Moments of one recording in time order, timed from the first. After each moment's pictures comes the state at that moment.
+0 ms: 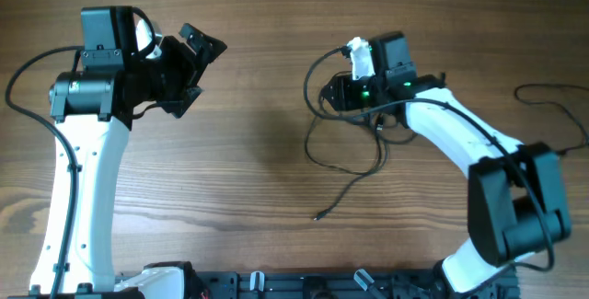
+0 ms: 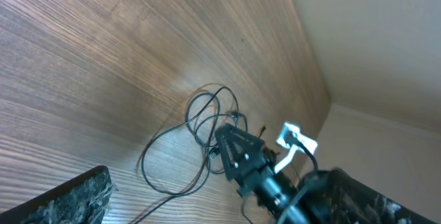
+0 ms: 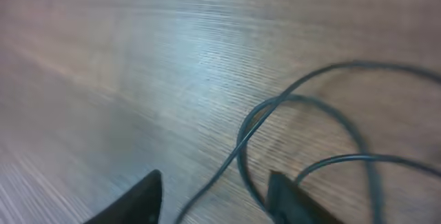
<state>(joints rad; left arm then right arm) 0.02 1.41 1.41 -0.94 0.51 -0.88 0.33 1.81 1.10 -0.26 -0.41 0.27</state>
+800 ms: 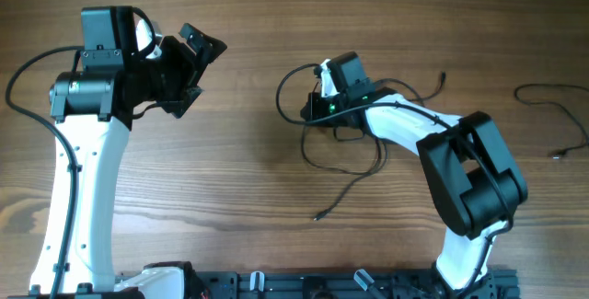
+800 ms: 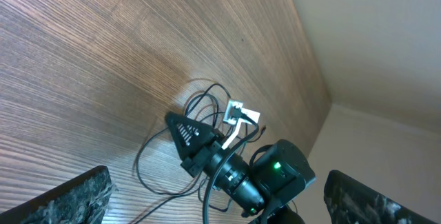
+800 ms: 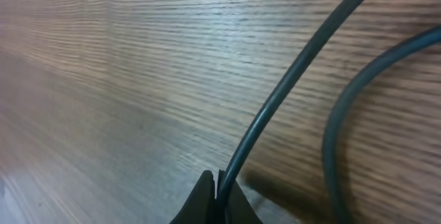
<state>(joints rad) 0.02 1.41 1.41 -0.94 0.51 -0.88 0.46 1.98 1.10 -0.15 -0.43 0.51</state>
